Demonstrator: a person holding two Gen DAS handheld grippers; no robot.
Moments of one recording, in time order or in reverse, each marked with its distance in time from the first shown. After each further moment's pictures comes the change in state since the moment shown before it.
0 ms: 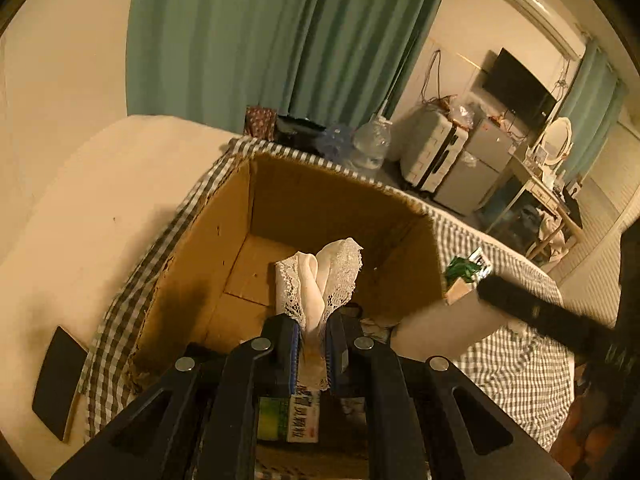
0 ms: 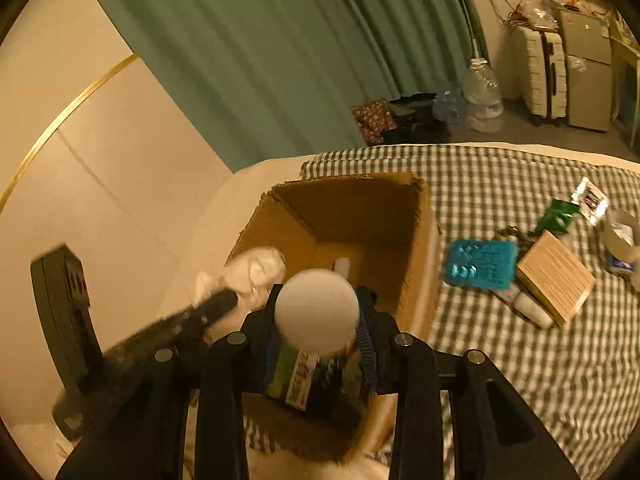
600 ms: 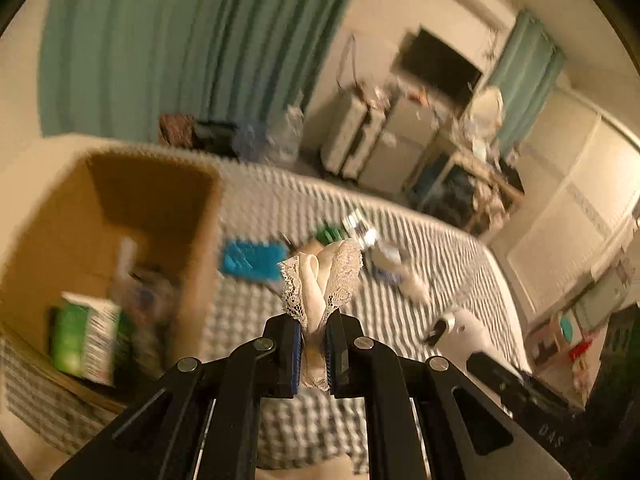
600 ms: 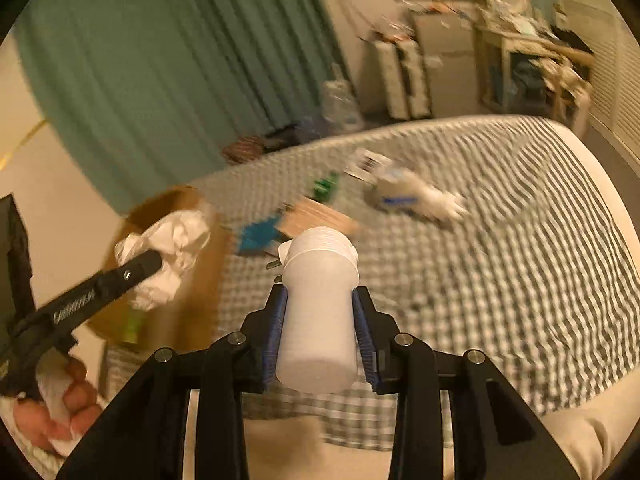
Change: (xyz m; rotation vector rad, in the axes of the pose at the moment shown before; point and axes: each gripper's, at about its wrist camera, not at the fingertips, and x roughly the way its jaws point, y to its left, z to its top) left arm -0.047 -0.162 -0.053 0.115 -0.033 -0.203; right arm -0.180 -0.110 -0.100 0.129 -0.153 -0.330
